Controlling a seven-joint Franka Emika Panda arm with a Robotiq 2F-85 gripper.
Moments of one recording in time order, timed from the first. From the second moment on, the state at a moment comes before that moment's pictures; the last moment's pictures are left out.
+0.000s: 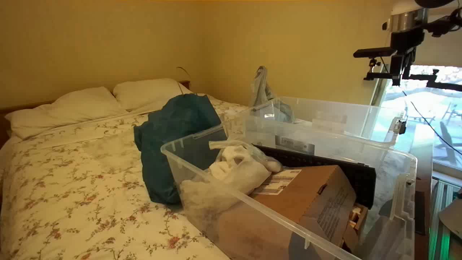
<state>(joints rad) -0.17 -0.71 -0.05 -2.47 -0.29 1.65 -0.07</state>
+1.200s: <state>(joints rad) -0.05 -0.35 0.10 -2.36 -0.08 1.99 0.32</state>
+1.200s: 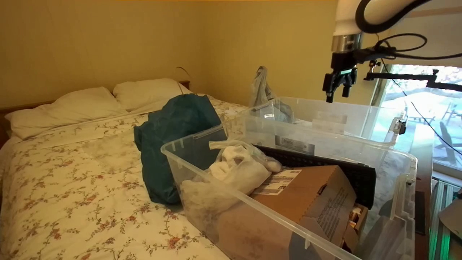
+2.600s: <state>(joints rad) -0.01 0.46 0.00 -2.04 -0.08 2.06 0.57</state>
